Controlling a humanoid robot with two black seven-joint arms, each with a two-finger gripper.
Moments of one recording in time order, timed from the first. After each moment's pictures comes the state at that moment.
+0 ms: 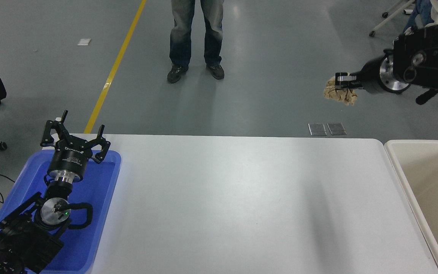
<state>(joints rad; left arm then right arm) -0.52 0.25 -1.00 -0.52 -0.07 -0.60 -0.42 1.91 -0.55 -0.90 1.09 -0.53 0.31 -0.10</state>
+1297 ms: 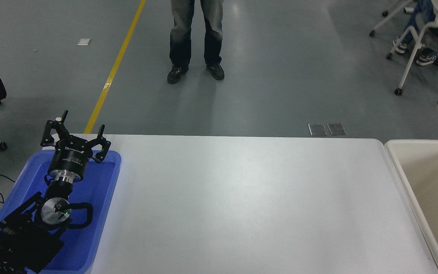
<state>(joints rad) -0.52 0.25 -1.00 -0.52 -0.07 -0.60 -0.42 1.23 -0.61 -0.96 0.36 -0.54 0.23 -0.10</state>
